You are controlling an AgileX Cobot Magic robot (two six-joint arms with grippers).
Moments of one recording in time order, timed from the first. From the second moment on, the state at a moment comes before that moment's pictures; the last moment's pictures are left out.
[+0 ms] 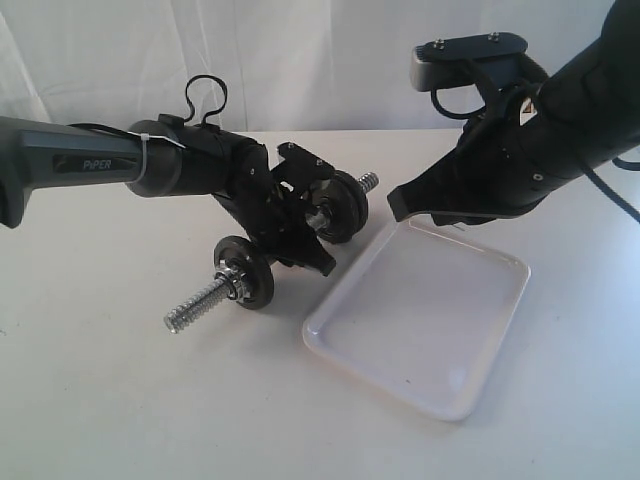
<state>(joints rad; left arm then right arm) -0.62 2.21 -1.63 -0.07 0.53 0.24 0.45 1.40 -1.10 0.09 0.74 -0.04</state>
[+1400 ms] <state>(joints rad) -0.62 2.19 -1.63 -0.07 0.53 0.24 0.45 1.40 -1.10 0.09 0.74 -0.04</state>
